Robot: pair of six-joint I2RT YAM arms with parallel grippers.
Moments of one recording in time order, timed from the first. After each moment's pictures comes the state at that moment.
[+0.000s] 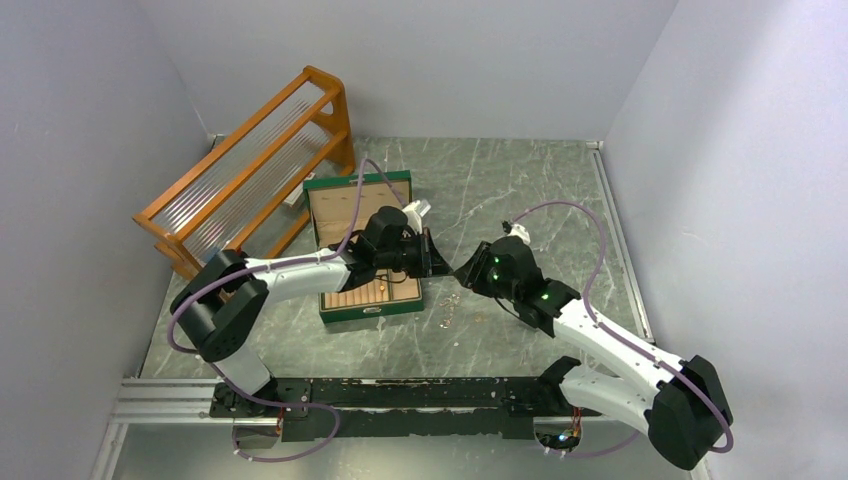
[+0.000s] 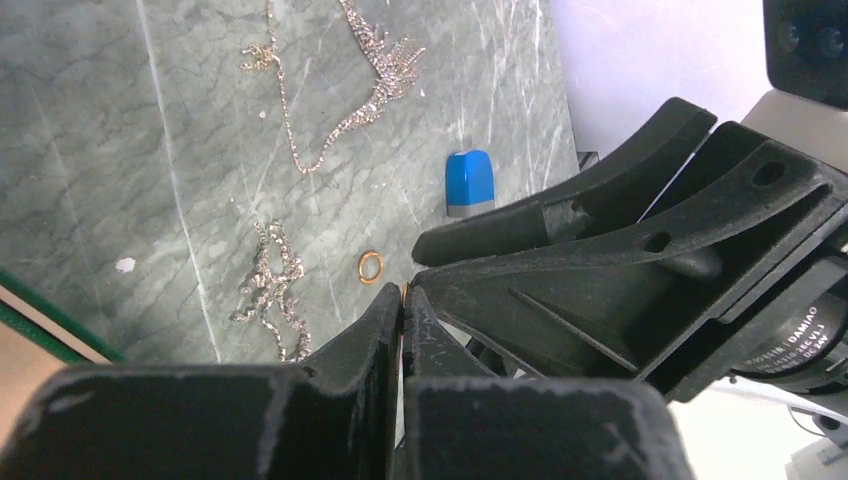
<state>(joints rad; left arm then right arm) -0.83 1.66 0.92 0.24 0.36 -0.86 0.65 0.98 0.55 -0.19 0.10 0.83</state>
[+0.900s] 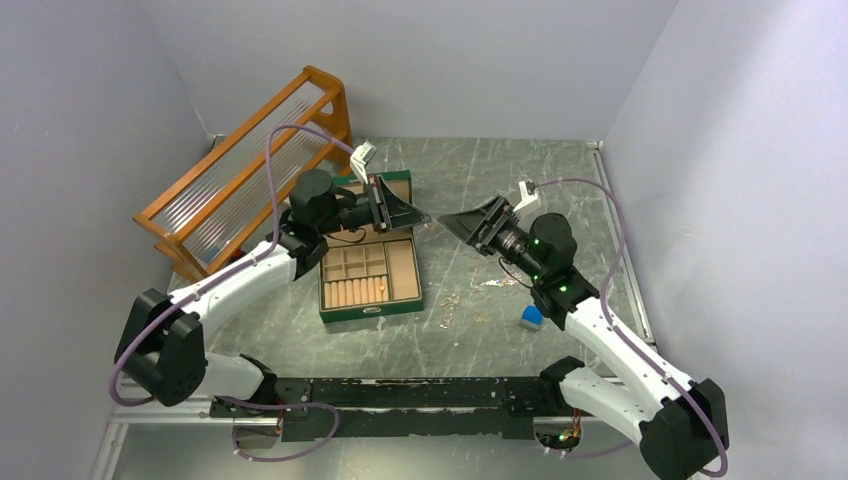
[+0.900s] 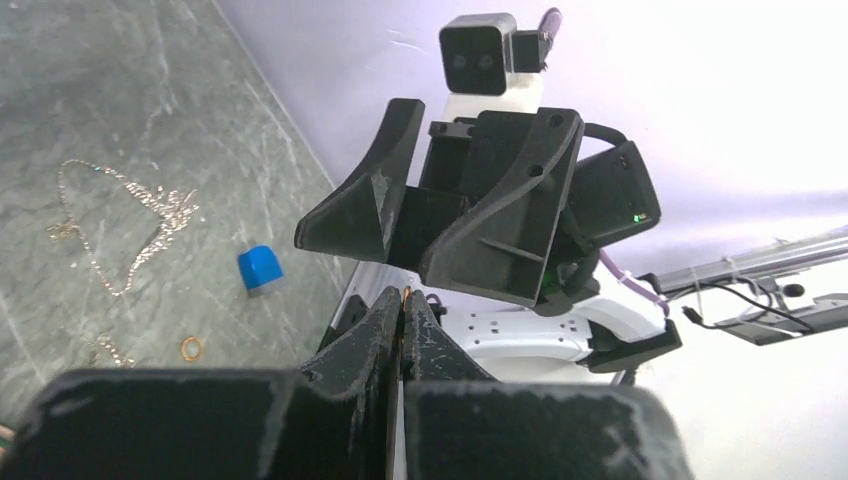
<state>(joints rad) -0.59 1.36 0.92 0.42 0.68 -1.05 0.49 0.91 0.62 0.21 -0.25 1.00</state>
